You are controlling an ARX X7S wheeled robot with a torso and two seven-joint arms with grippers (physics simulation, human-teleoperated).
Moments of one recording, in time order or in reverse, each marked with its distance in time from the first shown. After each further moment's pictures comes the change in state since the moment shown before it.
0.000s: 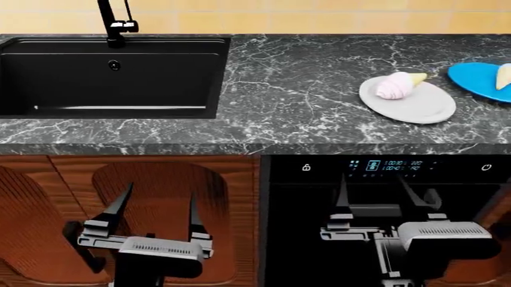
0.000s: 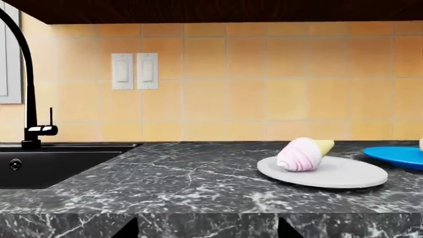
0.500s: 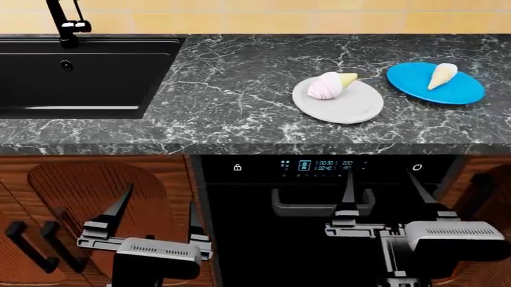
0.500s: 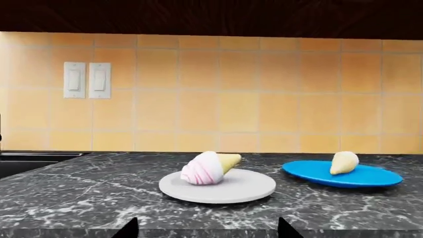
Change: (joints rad) left arm 0.008 -0.026 0.013 0.012 -0.036 -0.014 -0.011; right arm 0.005 0.022 -0.002 -0.023 -0.012 -0.011 0.036
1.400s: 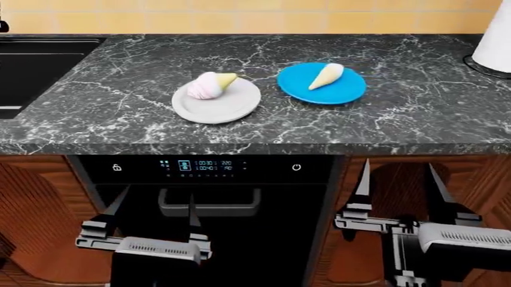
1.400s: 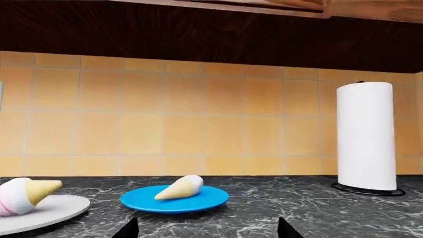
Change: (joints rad) left arm -0.003 -0.029 0.023 0.024 -0.017 -0.031 -0.030; right arm 0.012 0.006 -0.001 0.020 -0.048 -0.092 0.095
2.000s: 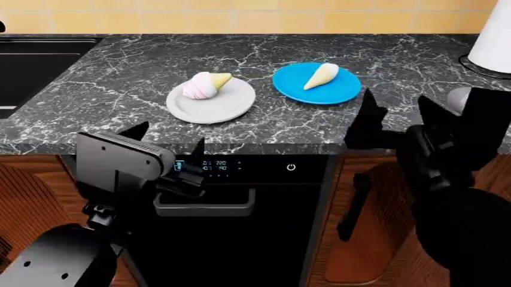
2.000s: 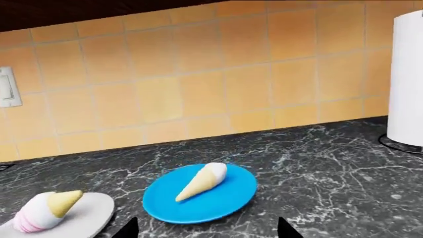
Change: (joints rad) left arm -0.495 -0.090 -0.156 0.335 -0.530 -0.932 0.229; right arm 0.628 0.115 0.188 -0.227 0.643 1.131 0.185
